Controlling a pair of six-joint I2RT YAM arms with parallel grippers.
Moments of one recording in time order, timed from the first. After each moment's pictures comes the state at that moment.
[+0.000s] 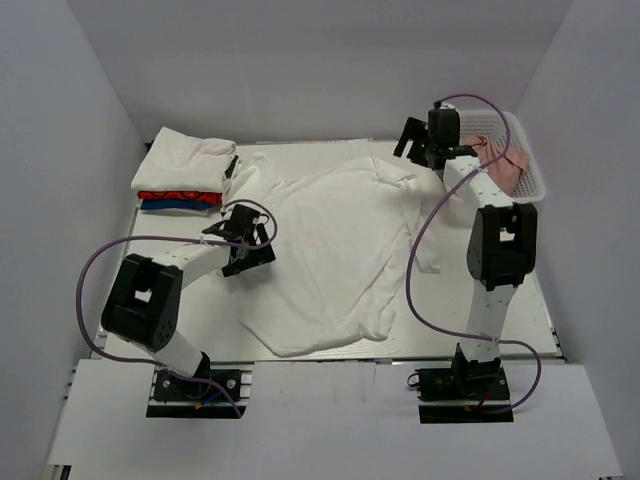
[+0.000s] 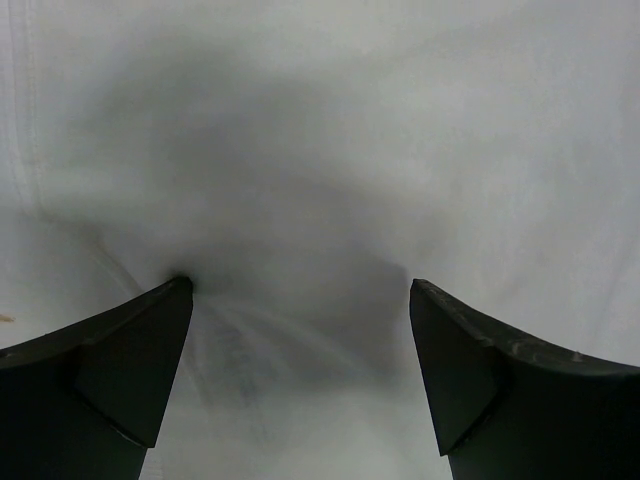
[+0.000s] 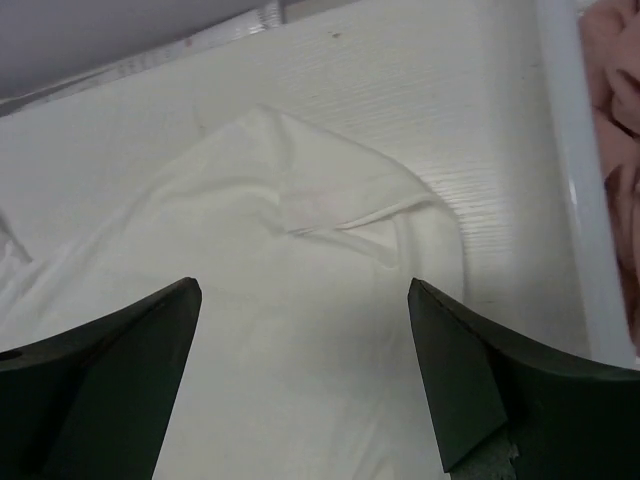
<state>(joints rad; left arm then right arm) -0.36 1.56 0.83 -0.36 -0.19 -0.64 0.17 2.02 1.71 -0.27 0.01 0.39</state>
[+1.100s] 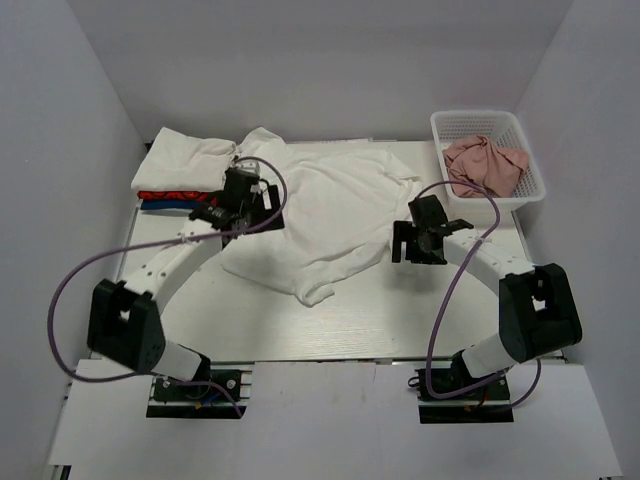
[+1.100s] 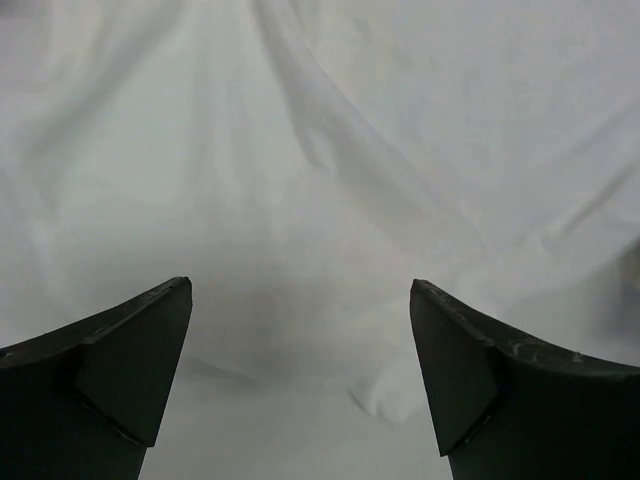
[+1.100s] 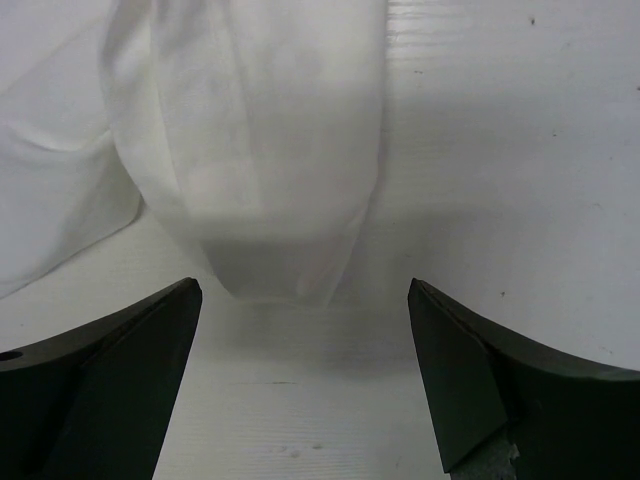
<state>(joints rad) -0.40 1.50 1.18 -0.48 -0.16 -0.42 0.35 1.48 0.89 -0.49 0.12 0.31</state>
